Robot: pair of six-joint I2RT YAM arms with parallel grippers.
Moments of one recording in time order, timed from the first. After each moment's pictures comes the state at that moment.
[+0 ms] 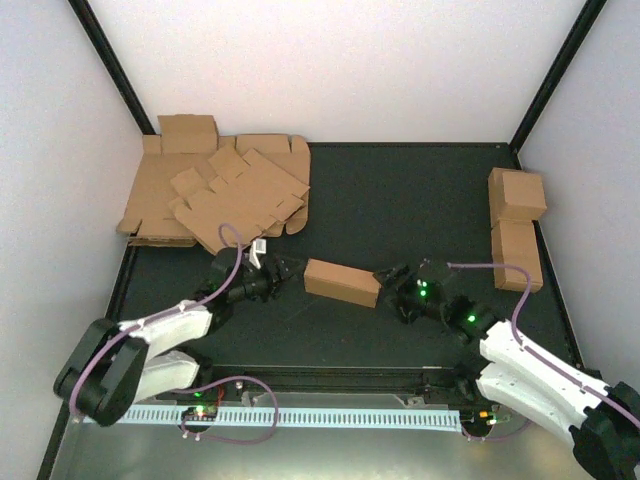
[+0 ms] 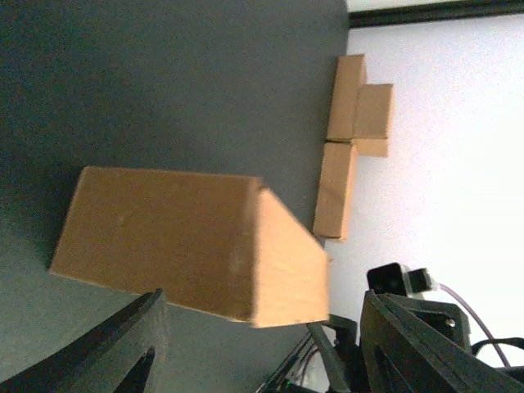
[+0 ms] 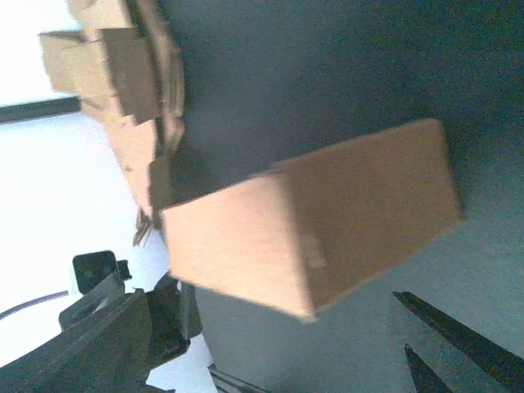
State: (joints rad) left arm -0.46 1.21 0.27 0.50 0.54 -1.30; right arm 0.67 0.78 0.33 -0.18 -0.17 1.57
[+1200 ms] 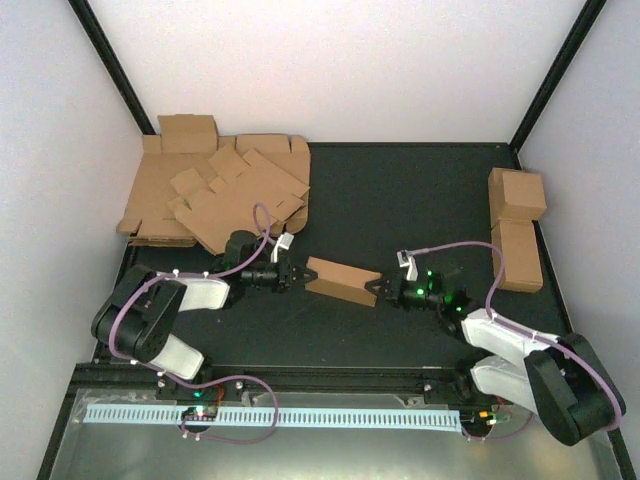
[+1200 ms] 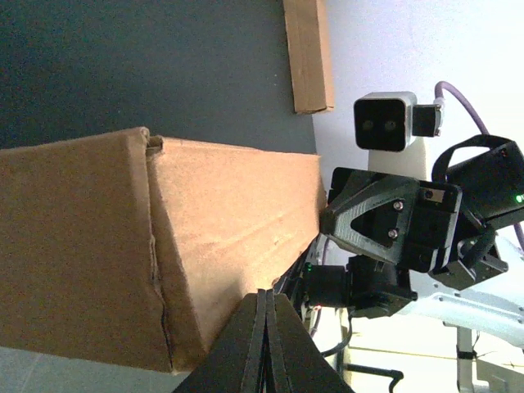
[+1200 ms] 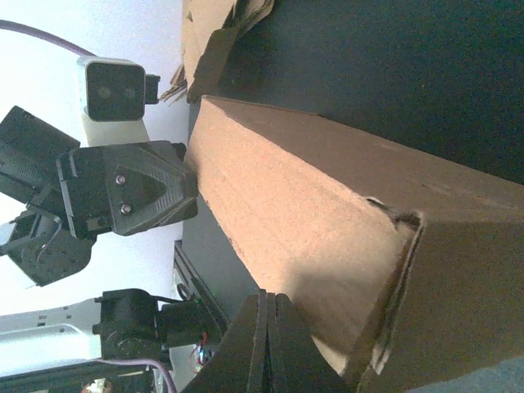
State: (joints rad) left arm -0.41 1.51 0.43 0.56 0.97 -0.92; right arm 0.45 1.10 0.24 0.37 -0.70 1.01
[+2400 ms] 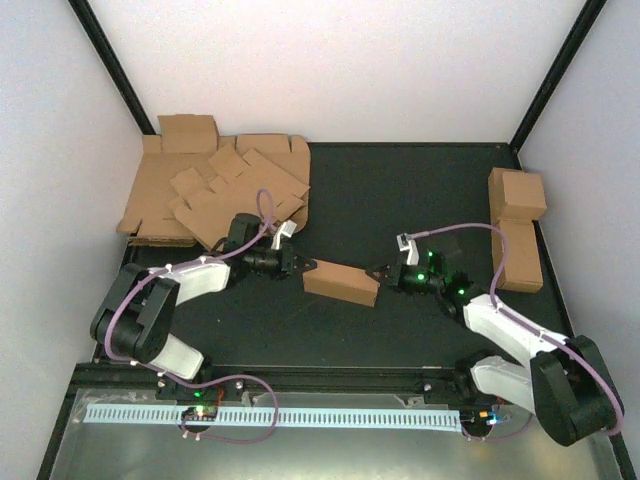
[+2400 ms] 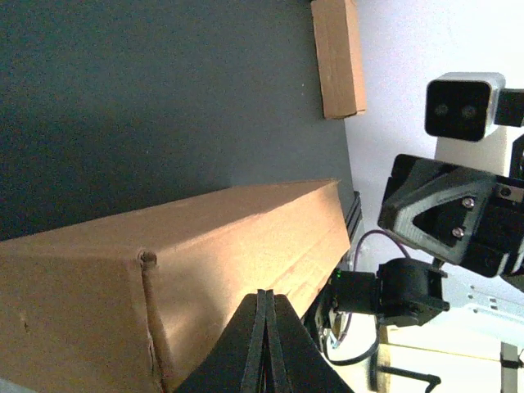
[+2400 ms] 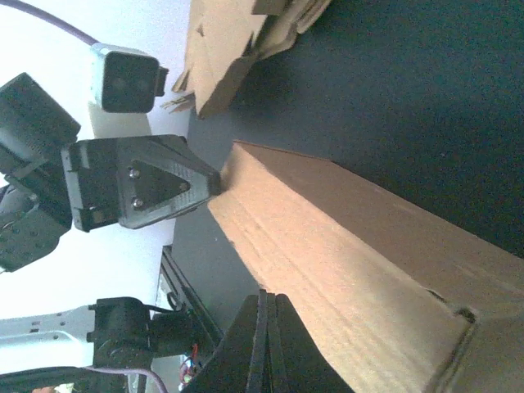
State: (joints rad) left arm -0.38 1.51 0.62 0.20 0.94 -0.72; right arm 0.41 1.11 0.40 0.17 -0.71 0.87
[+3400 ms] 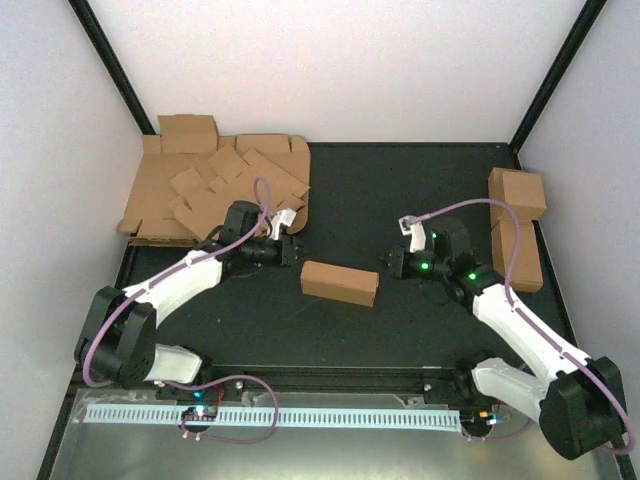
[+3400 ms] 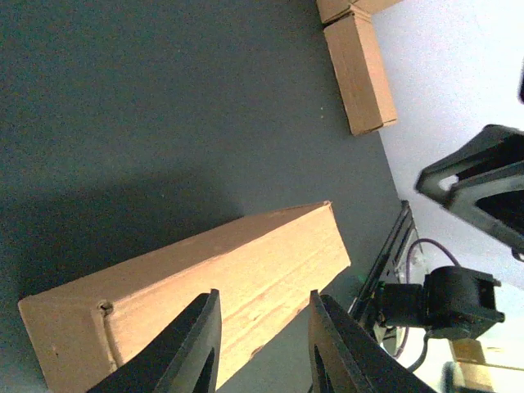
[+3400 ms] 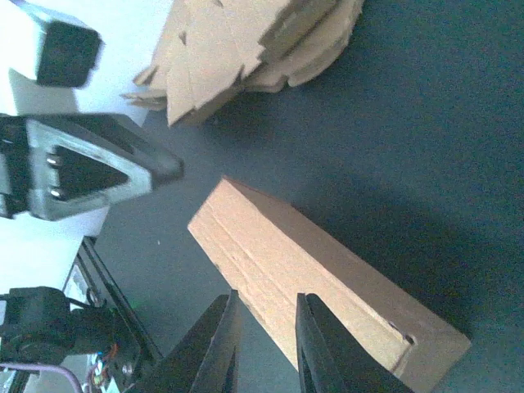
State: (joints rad) left arm -0.40 1.38 0.74 -0.09 0.79 -0.54; right arm 0.41 1.02 0.63 -0.21 -0.59 0.53
